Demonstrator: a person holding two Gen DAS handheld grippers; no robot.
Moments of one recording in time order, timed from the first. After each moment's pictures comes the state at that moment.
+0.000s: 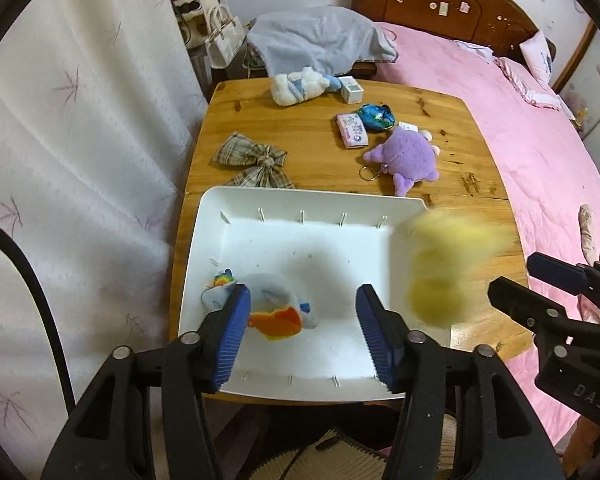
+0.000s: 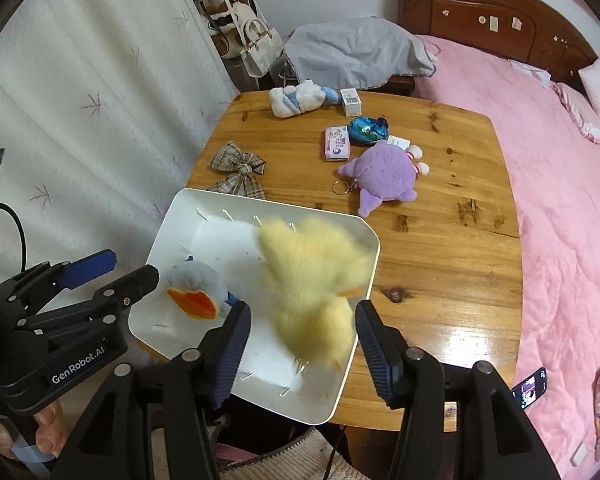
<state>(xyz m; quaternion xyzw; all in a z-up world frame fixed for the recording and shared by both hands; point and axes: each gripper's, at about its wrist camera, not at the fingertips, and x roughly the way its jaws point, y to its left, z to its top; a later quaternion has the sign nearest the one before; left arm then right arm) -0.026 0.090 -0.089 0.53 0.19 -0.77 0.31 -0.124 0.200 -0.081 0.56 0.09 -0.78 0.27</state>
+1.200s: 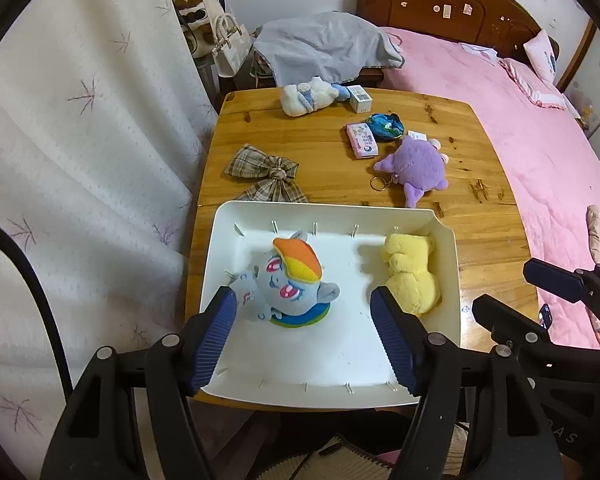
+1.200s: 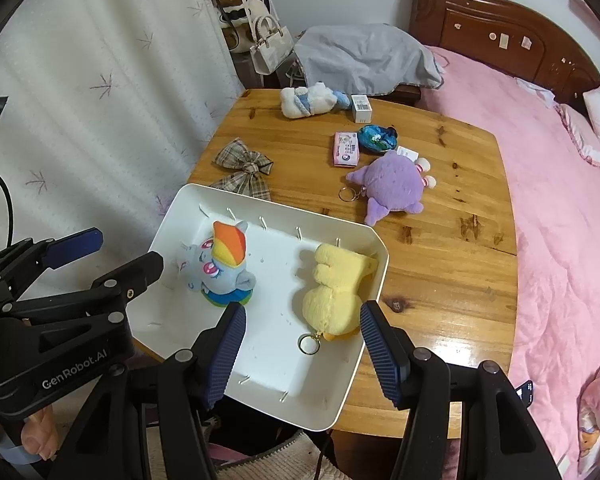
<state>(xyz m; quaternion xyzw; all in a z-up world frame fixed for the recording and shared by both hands) -0.028 0.085 -0.077 0.53 0.17 -0.76 0.33 -0.114 0.175 -0.077 0.55 0.12 -0.78 0.27</state>
